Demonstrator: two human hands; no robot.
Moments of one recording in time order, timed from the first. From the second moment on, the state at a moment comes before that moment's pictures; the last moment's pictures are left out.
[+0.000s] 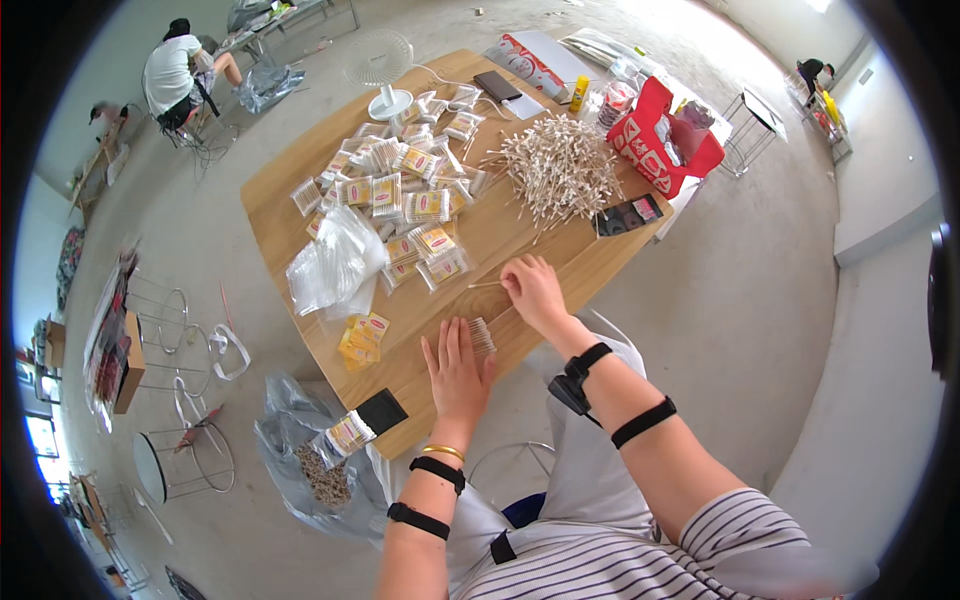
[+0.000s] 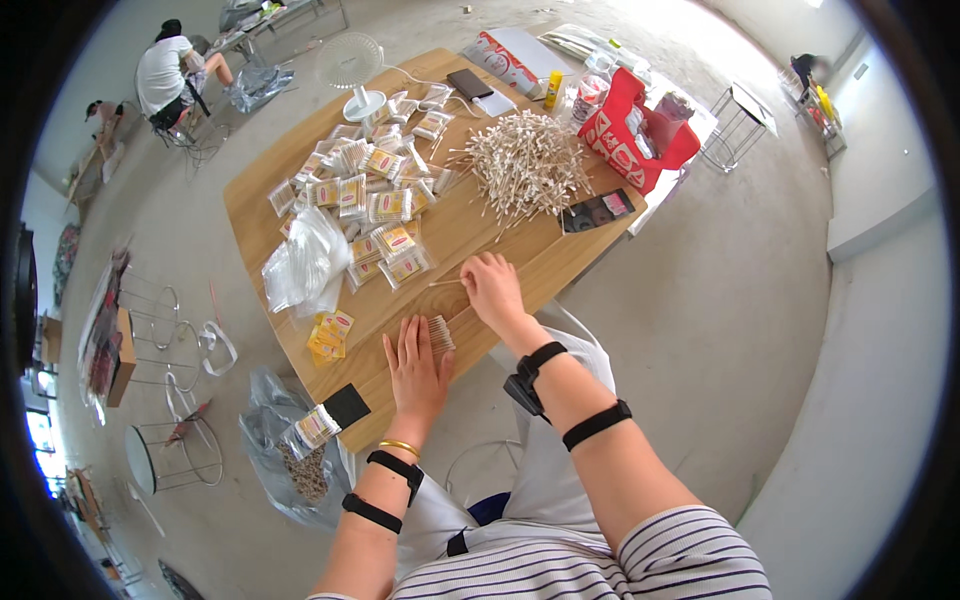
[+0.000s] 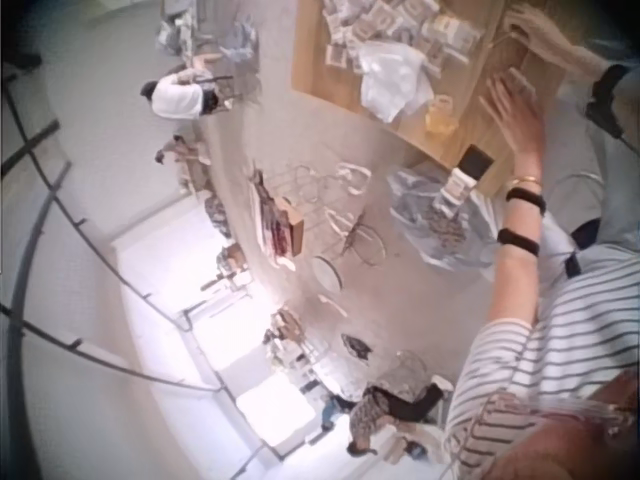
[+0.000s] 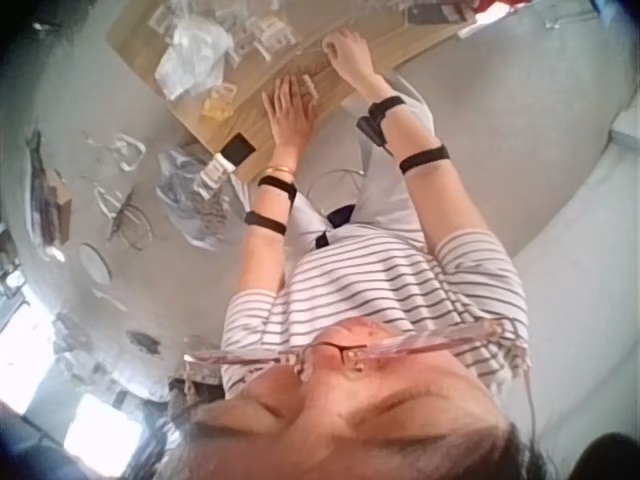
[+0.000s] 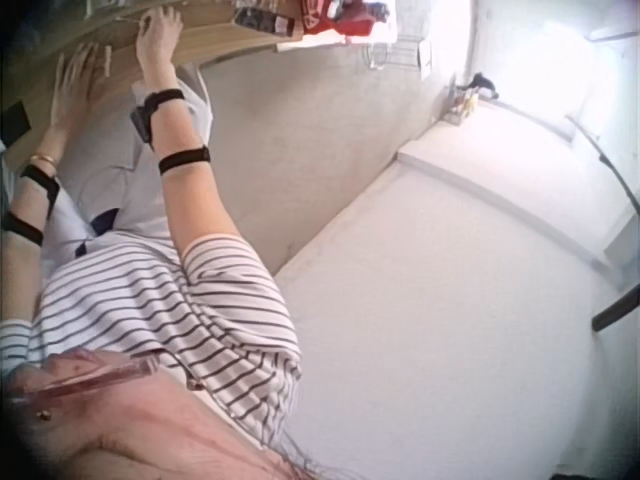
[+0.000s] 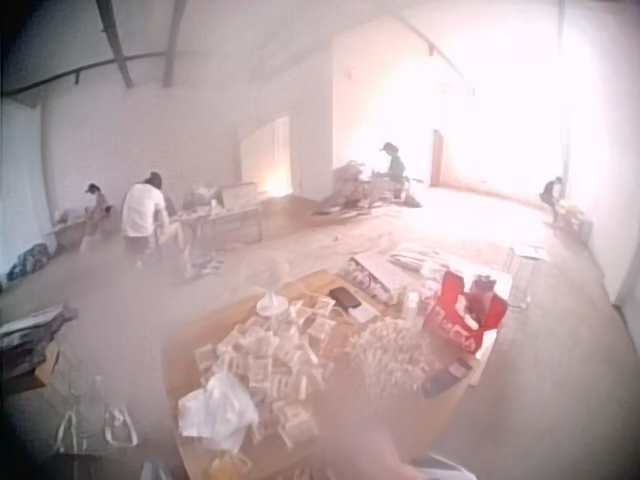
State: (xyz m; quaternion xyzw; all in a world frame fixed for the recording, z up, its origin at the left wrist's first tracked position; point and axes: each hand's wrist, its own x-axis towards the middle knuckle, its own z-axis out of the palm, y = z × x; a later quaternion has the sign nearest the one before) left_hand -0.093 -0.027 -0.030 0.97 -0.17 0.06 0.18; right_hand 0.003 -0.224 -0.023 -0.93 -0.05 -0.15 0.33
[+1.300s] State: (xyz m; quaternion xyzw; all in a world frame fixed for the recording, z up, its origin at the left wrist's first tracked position) left_hand -0.210 0.147 -0.021 0.93 0.10 0.17 0.32; right_hand -0.093 -0.143 -0.033 -0.97 -0.24 -0.02 0.09
